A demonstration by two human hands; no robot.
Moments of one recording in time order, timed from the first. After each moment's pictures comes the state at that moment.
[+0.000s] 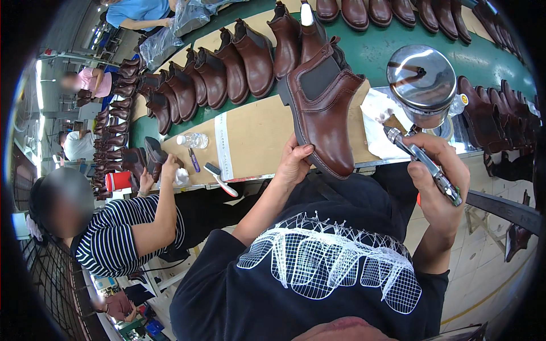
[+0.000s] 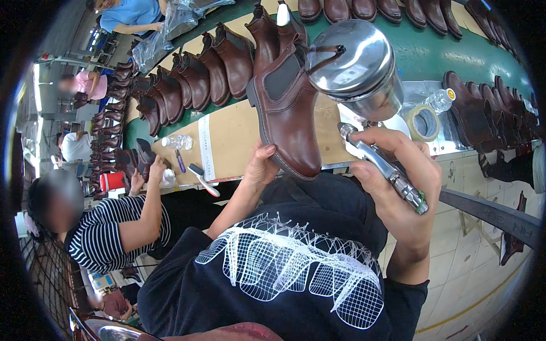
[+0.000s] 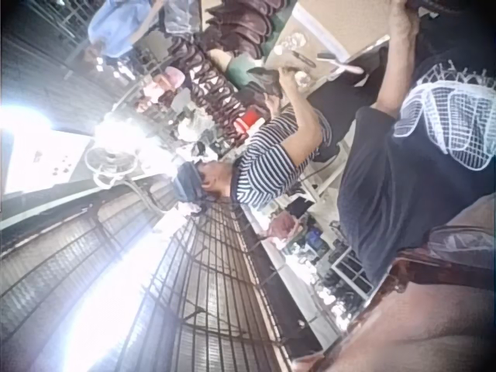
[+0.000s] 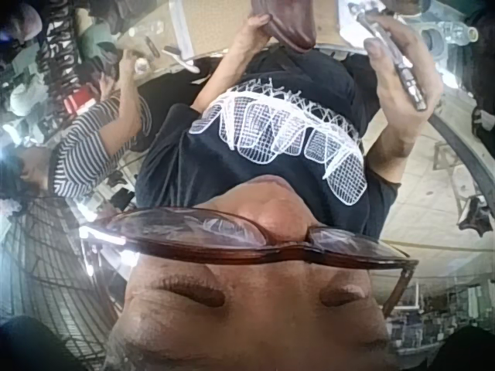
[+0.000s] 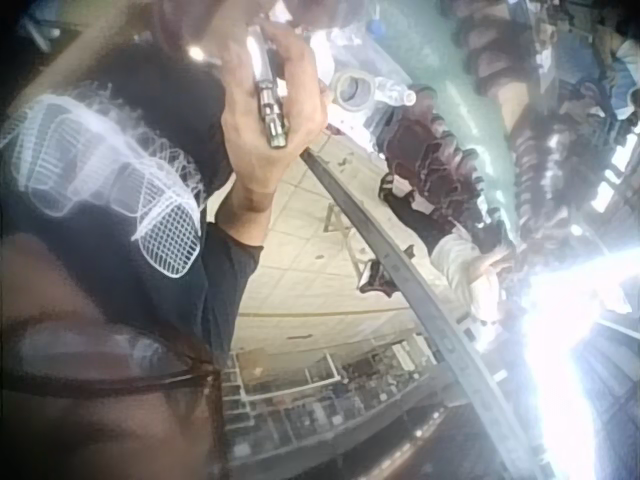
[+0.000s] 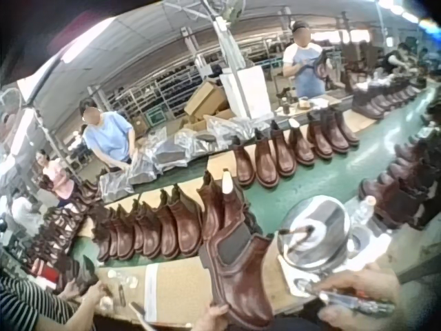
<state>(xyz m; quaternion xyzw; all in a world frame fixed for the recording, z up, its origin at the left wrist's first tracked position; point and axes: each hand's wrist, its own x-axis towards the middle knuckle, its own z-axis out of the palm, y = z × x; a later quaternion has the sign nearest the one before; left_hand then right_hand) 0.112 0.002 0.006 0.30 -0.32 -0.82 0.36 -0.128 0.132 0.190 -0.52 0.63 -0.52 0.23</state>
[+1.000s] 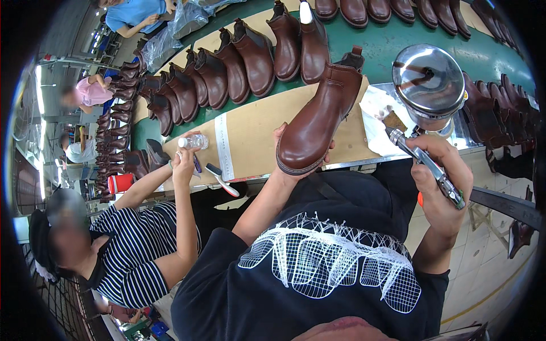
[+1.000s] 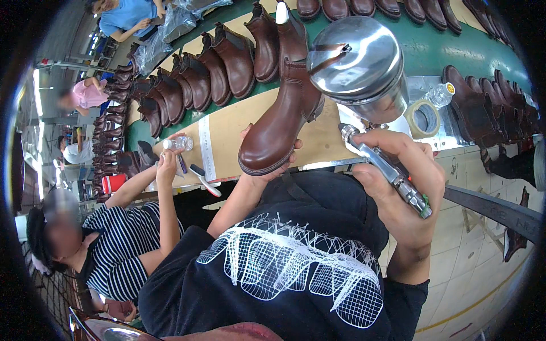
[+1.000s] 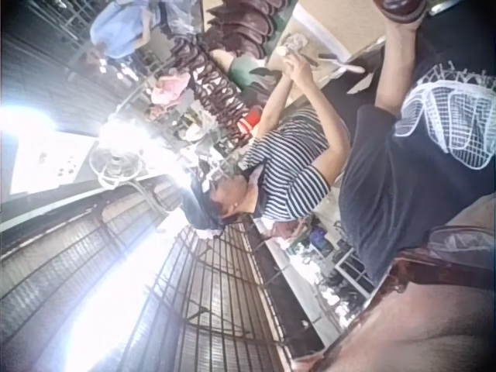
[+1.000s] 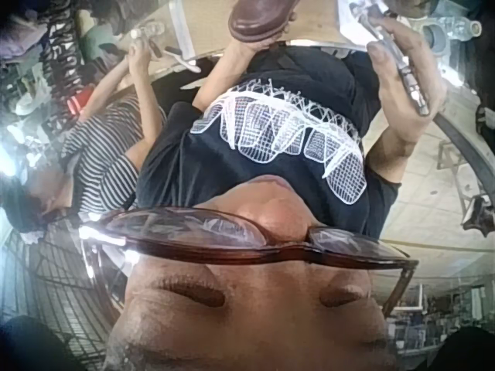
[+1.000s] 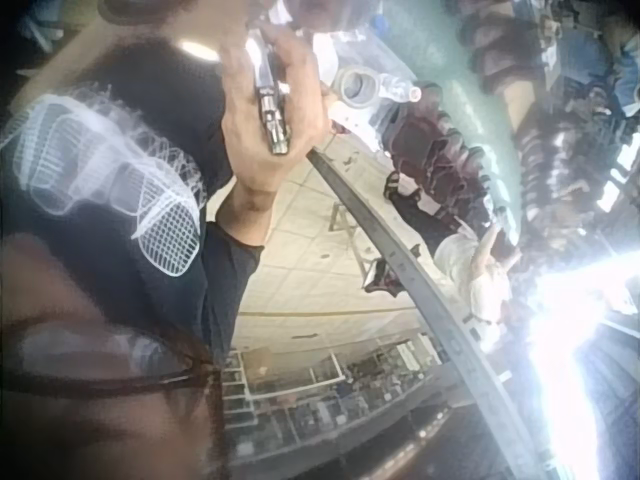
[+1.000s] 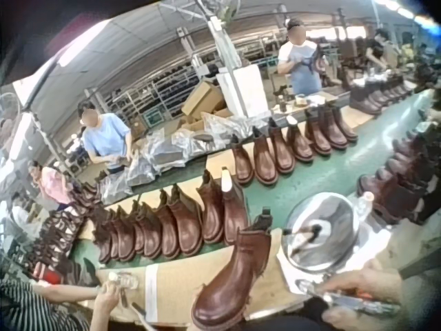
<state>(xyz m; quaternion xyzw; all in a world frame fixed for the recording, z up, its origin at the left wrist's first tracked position) 0.103 -0.018 0.019 0.03 0.02 -0.97 0.25 -0.131 0.135 0.195 -0.53 0.64 -0.52 0.21</state>
